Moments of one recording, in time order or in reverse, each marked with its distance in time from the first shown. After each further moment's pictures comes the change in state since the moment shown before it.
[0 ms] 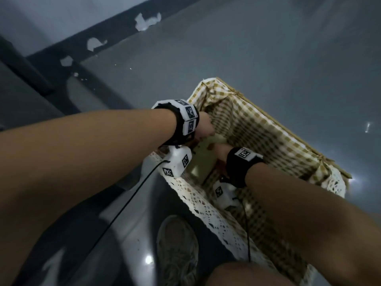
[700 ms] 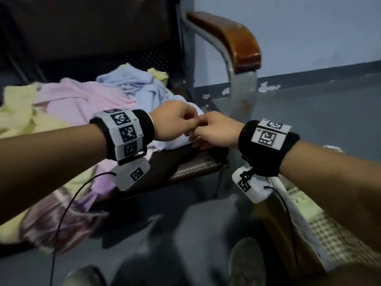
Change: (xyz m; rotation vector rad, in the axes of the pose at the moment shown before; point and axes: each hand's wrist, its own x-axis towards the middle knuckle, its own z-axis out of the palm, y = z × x) left_hand -0.397 -0.244 -0.024 -0.211 0.793 -0.095; right_hand -0.280 -0.207 0.253 -0.572 -0.446 -0.905
